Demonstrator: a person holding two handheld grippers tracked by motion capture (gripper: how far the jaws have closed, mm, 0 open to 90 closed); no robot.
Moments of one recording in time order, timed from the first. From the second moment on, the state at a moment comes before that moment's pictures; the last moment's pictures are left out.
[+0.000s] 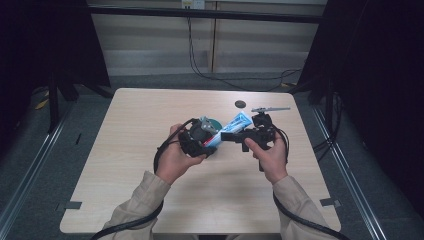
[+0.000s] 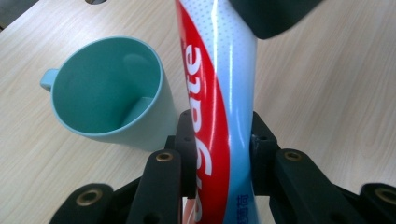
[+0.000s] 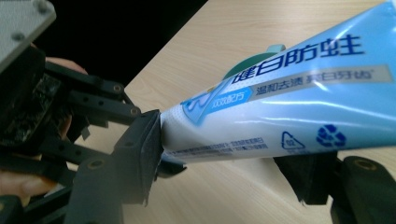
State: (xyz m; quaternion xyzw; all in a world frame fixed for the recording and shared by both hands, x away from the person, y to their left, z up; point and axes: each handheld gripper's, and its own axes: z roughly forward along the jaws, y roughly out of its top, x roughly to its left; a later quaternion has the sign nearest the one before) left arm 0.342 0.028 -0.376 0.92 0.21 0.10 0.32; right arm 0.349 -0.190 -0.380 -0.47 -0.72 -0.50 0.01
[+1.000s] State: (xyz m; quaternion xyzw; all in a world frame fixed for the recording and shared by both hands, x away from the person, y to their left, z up) left arm 0.334 0.006 -0.381 0.92 0.20 0.09 0.32; right arm 0.351 -0.199 -0.381 -0.52 -0.65 -0.55 0.05
